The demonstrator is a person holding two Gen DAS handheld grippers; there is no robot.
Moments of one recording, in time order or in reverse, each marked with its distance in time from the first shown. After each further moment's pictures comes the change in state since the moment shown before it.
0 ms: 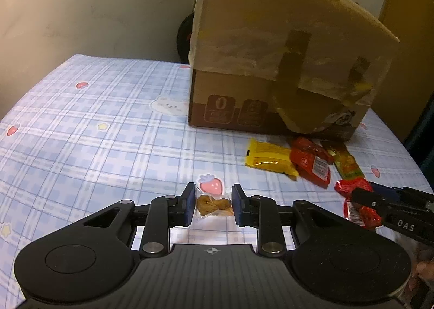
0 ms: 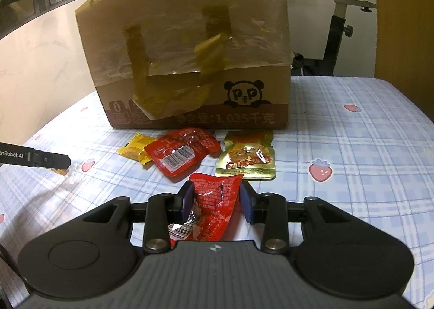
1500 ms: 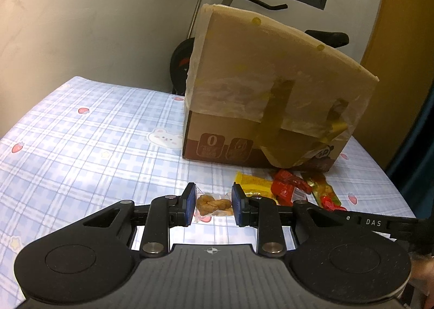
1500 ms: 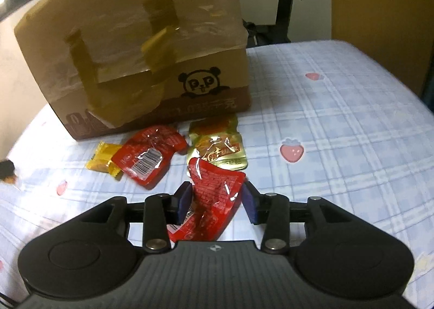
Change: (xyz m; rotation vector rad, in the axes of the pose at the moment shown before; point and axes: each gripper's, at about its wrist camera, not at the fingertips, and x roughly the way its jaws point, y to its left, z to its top) left arm -0.035 0.004 0.012 -0.035 -0.111 -0.056; right arm 0.007 -0.009 0.020 0.227 0.133 -0.159
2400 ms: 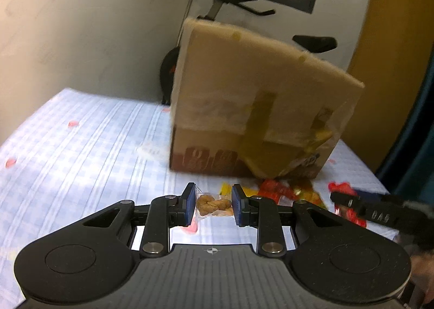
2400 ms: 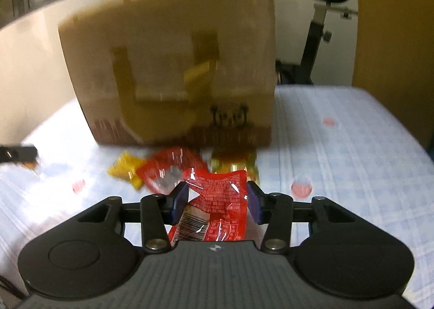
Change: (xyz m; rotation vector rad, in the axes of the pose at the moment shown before) left arm -0.011 -0.009 0.016 0.043 -0.043 -0.047; right arm -0.032 0.015 0.011 -0.176 -0.178 0.061
